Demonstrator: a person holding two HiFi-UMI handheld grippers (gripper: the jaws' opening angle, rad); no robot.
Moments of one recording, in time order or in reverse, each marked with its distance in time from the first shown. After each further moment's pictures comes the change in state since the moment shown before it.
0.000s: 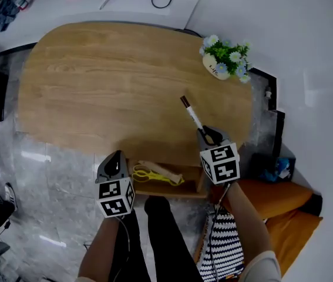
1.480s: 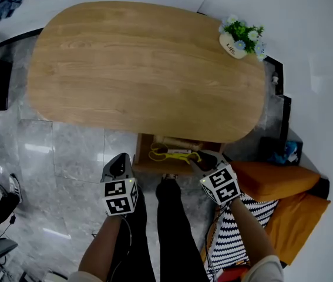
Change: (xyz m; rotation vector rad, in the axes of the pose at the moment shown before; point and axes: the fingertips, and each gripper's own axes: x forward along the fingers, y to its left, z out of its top) left arm -0.051 0.054 -0.086 0.031 0.115 -0.034; right arm -0.039 0.166 -0.105 -0.026 0.105 0.266
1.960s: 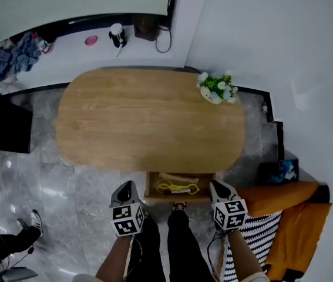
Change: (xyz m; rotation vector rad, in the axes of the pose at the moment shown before) left arm -0.091 -0.018 0.110 0.027 -0.129 0.002; right arm -0.144 -0.036 0.048 0.382 -0.310 -0.290
